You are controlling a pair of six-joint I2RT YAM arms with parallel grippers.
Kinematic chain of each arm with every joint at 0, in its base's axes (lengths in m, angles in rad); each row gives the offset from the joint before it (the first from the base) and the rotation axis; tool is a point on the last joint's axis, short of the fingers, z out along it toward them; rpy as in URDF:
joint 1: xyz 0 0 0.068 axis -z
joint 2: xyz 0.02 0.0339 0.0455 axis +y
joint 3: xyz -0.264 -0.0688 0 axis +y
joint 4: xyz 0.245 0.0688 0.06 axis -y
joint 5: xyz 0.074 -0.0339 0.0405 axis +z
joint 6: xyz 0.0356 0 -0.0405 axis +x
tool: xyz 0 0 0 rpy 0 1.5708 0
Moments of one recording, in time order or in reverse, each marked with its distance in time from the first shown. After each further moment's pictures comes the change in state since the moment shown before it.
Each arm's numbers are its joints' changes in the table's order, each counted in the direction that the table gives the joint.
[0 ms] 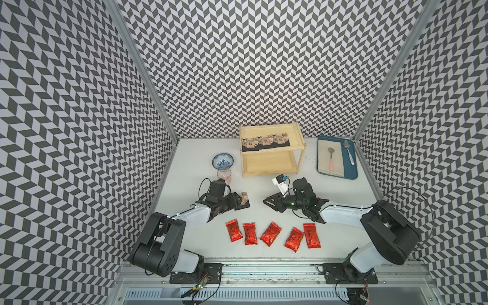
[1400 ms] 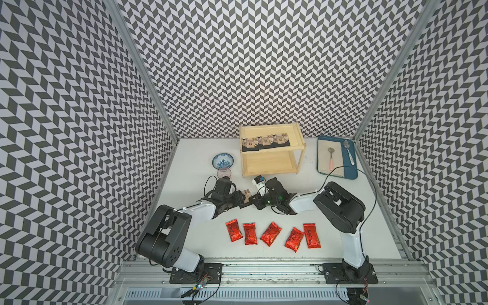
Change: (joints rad) left arm 0.053 0.066 -0.046 0.035 0.049 0.002; right arm -0.117 0.465 -0.341 0.012 -0.214 -0.066
